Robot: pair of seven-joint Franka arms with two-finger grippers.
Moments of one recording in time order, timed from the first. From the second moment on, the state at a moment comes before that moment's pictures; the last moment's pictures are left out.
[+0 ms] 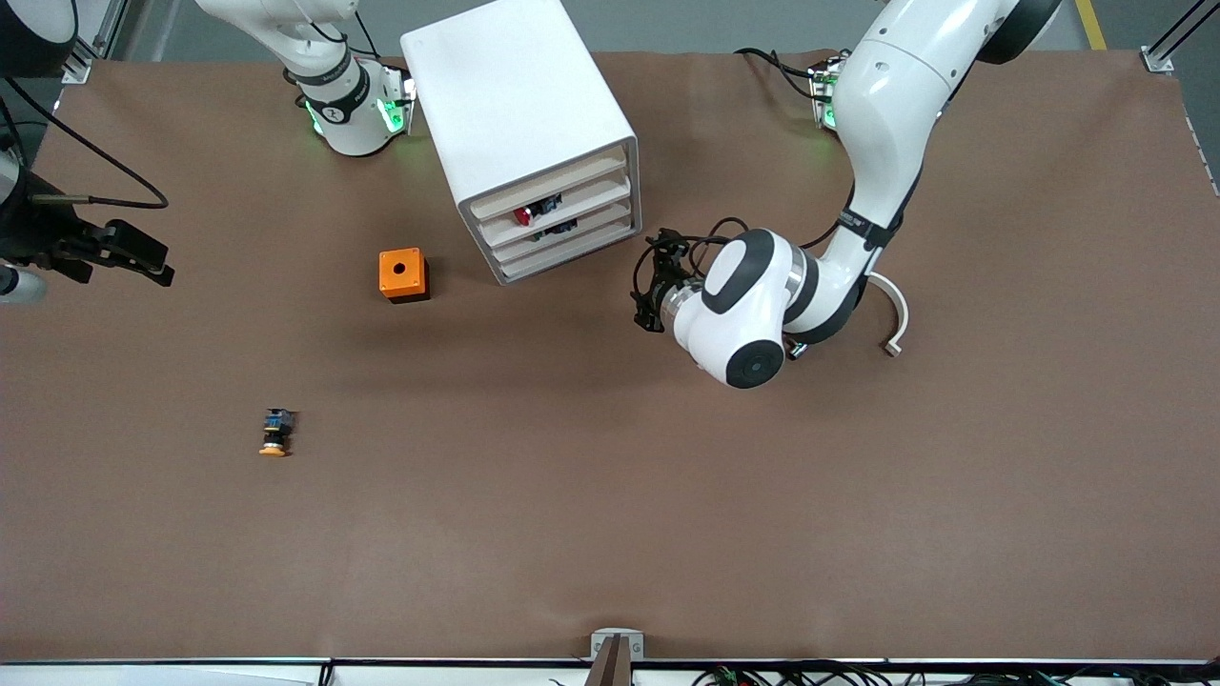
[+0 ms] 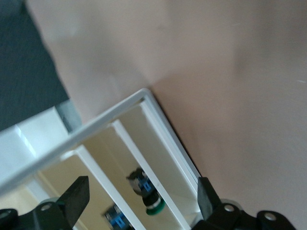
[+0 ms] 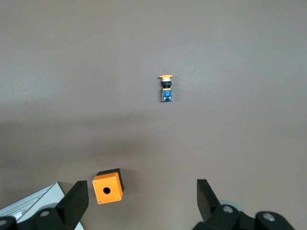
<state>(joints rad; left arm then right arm) -0.45 0.73 -0.20 -1.44 -0.65 1.65 -1.95 -0.04 0.00 0.04 -1.62 0.00 1.62 0.05</state>
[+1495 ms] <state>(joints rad) -0.52 0.87 -0.20 -1.44 -0.96 1.60 -2.44 -0.07 0.03 0.03 -1.62 0.00 1.59 0.02</state>
